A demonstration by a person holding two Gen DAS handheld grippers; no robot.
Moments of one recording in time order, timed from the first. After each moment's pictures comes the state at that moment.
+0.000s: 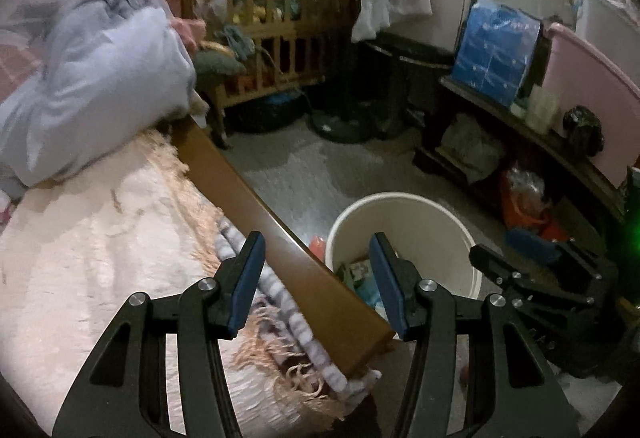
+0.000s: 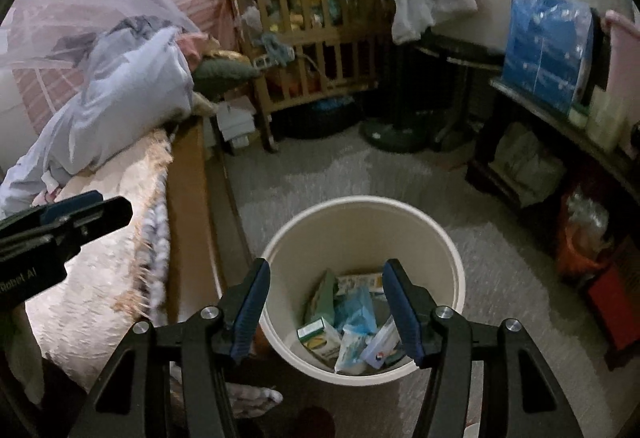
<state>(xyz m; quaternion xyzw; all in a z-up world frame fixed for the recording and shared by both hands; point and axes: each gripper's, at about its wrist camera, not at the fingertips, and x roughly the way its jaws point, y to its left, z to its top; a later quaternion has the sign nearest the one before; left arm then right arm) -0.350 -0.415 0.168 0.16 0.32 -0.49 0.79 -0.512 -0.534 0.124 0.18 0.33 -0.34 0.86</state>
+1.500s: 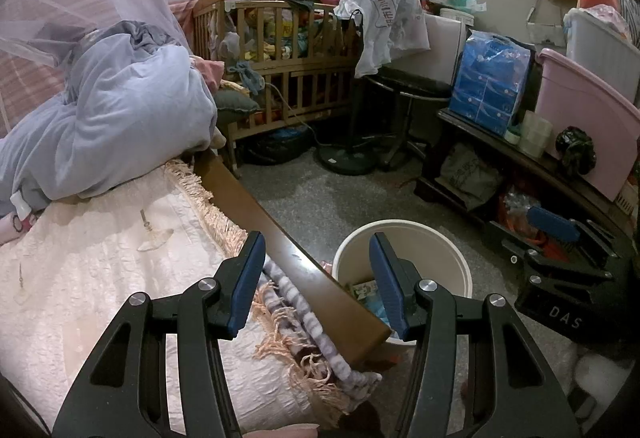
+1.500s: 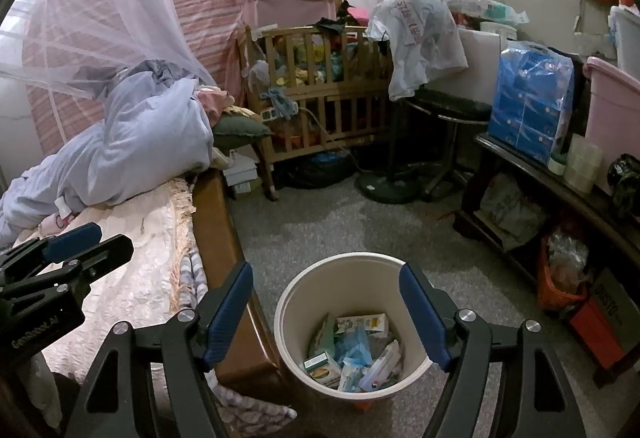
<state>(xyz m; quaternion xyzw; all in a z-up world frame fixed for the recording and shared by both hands) -0.364 -0.375 0.204 0.14 0.28 -0.50 0.81 -0.522 -0.495 0.190 0.14 0.27 -0.37 0.88</state>
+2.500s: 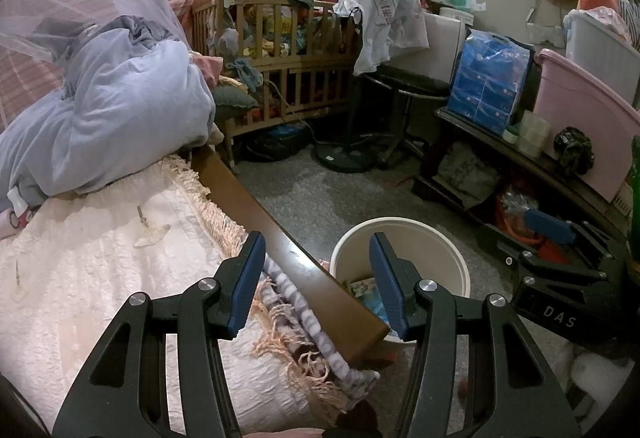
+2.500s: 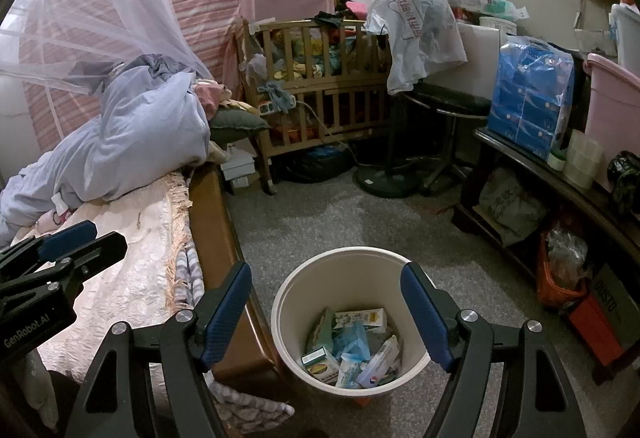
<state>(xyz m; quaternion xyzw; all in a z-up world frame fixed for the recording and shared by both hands) -0.366 -0.376 0.200 0.14 0.28 -0.50 0.81 -0.524 -0.501 0.183 0.14 0.28 -0.37 0.88</state>
